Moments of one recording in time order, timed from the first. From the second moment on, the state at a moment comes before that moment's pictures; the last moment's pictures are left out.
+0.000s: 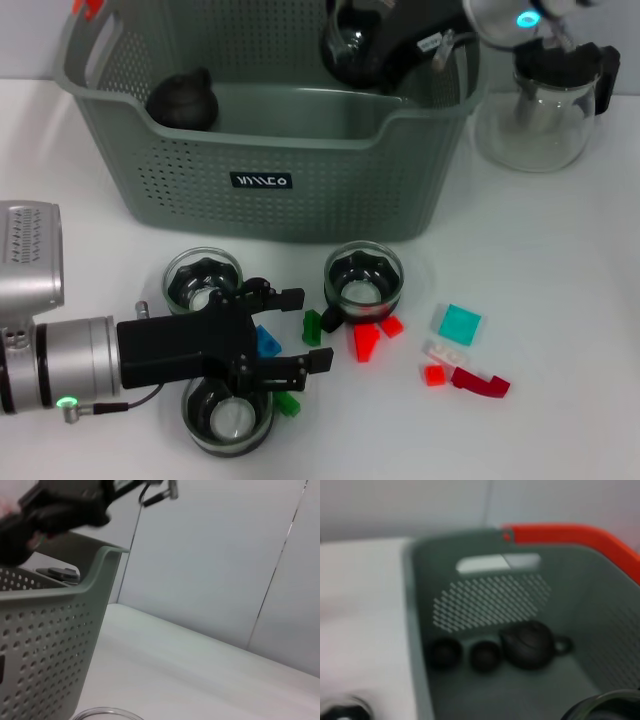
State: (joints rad) left arm -0.46 -2.14 0.63 0.48 2.04 1.60 -1.12; right arm 1.17 2.00 -1.02 -0.58 -2.31 -1.11 1.84
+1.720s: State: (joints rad) left arm -0.46 -2.14 0.63 0.48 2.02 1.61 -1.13; right arm 0.99 2.05 -1.04 -0.95 -2.18 -1.18 1.82
